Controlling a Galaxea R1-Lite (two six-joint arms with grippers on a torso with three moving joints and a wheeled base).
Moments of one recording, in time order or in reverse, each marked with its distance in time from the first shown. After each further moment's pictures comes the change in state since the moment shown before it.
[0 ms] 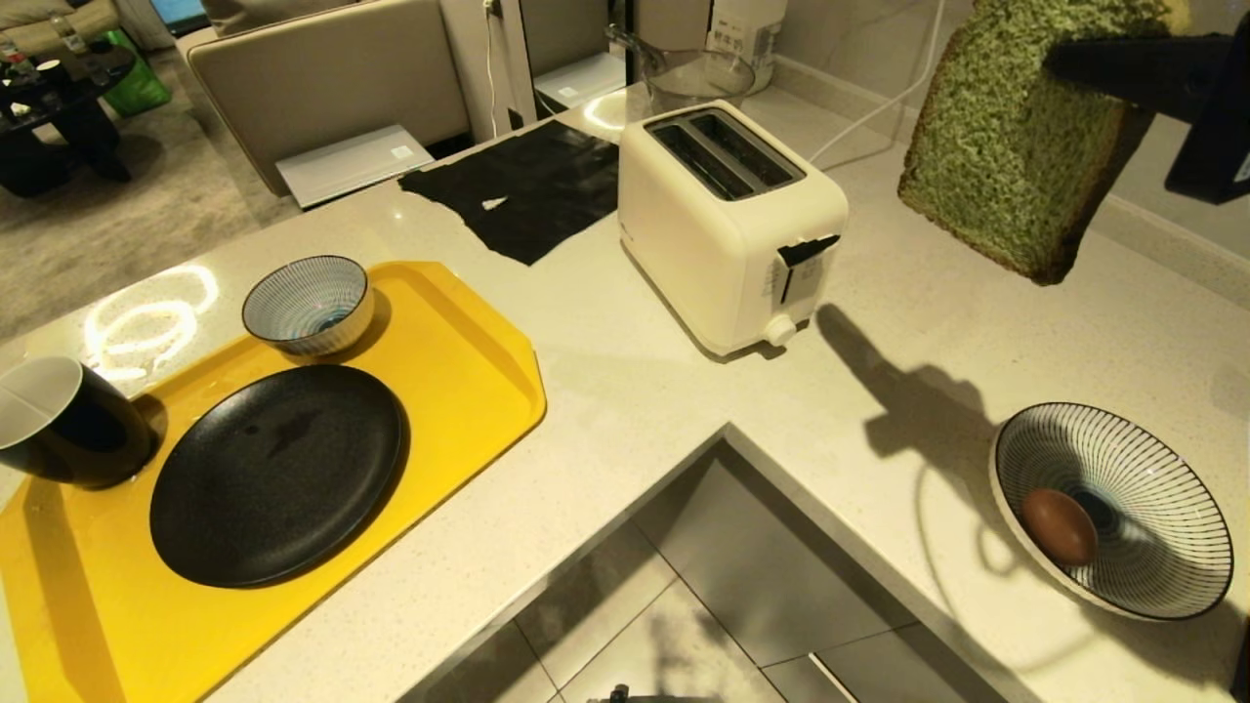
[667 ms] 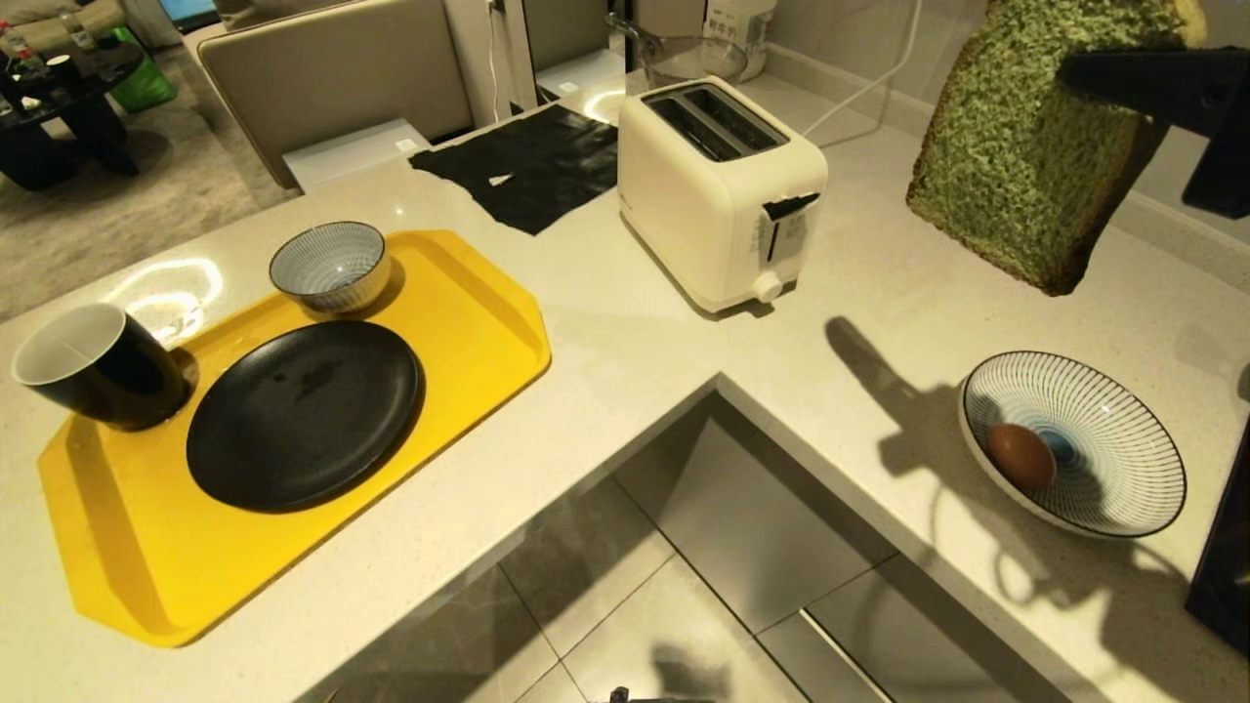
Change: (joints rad) left arm 0.000 0.000 0.000 0.000 0.000 0.000; right arm -0.007 -0.015 0.020 -0.003 0.003 0.009
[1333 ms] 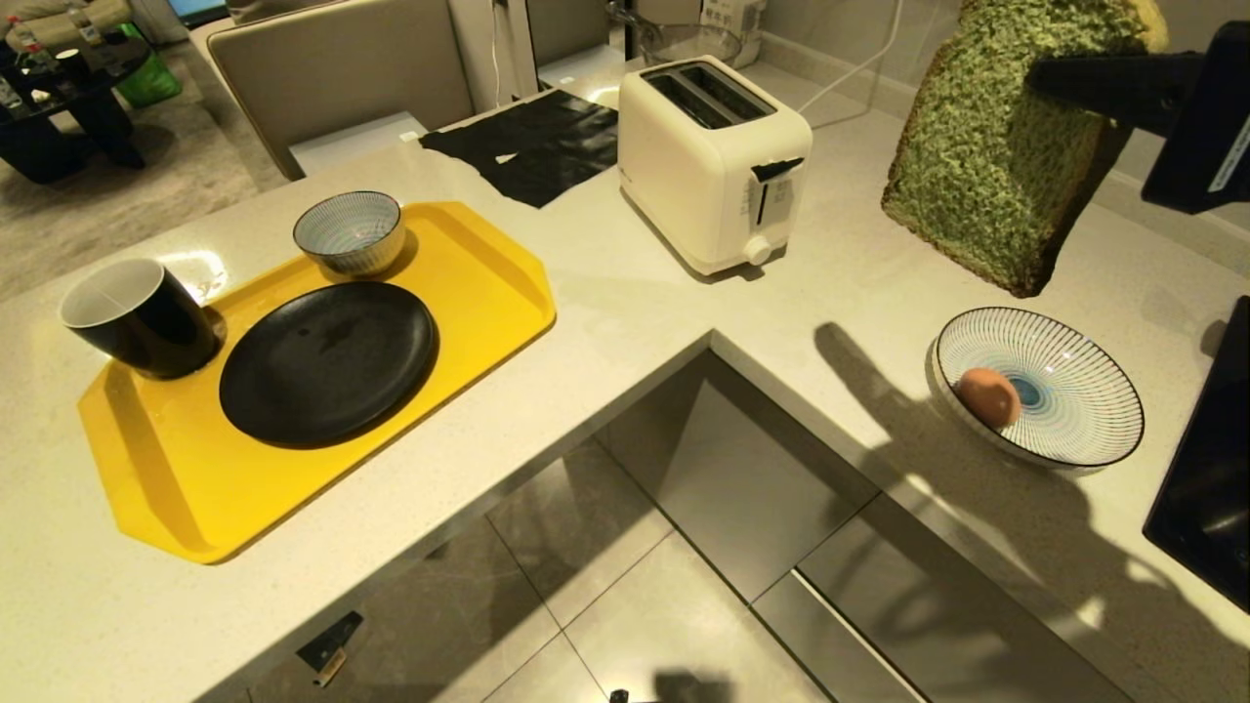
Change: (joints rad) left arm 0.000 0.000 0.000 0.000 0.000 0.000; right arm 0.000 0.035 -0.013 -0.010 0.009 0.039
